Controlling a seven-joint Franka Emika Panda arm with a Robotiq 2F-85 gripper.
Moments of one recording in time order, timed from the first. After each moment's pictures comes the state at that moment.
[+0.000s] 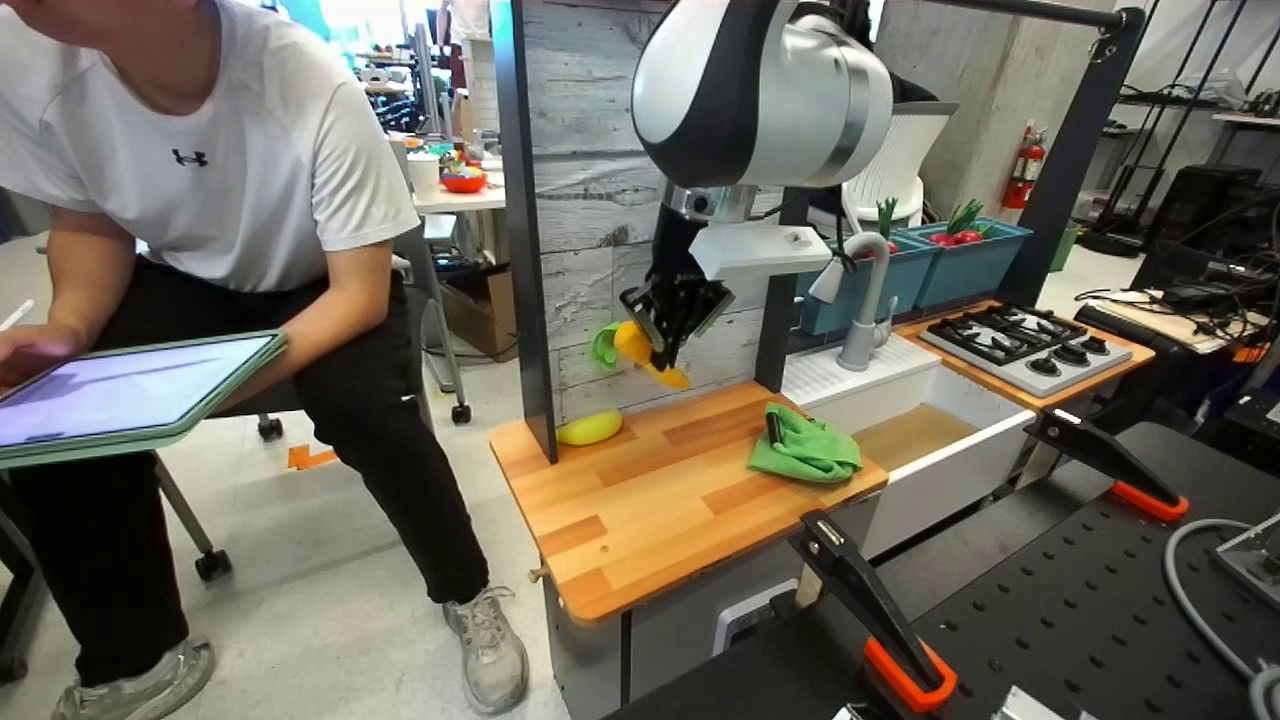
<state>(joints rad) -0.01 0.77 0.13 -1.92 -0.01 2.84 -0.06</state>
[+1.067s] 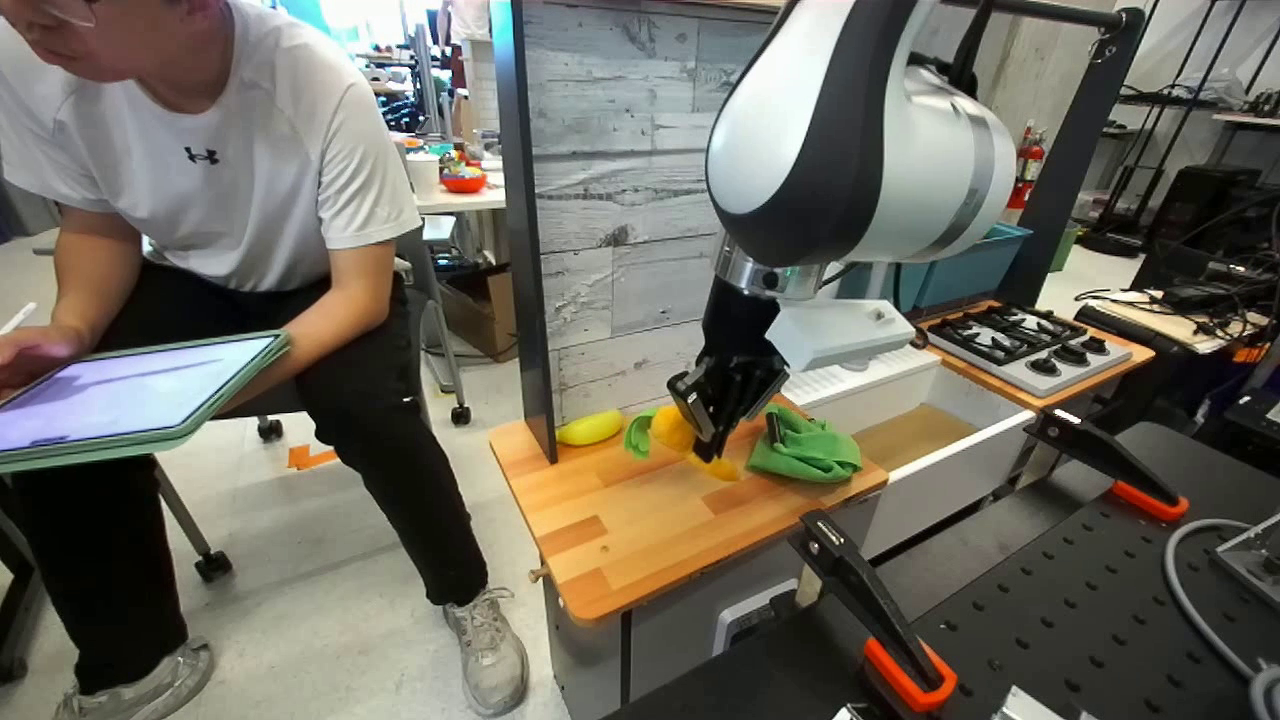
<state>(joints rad) -0.08 0.70 0.21 -2.24 0.01 2.99 -0.13</state>
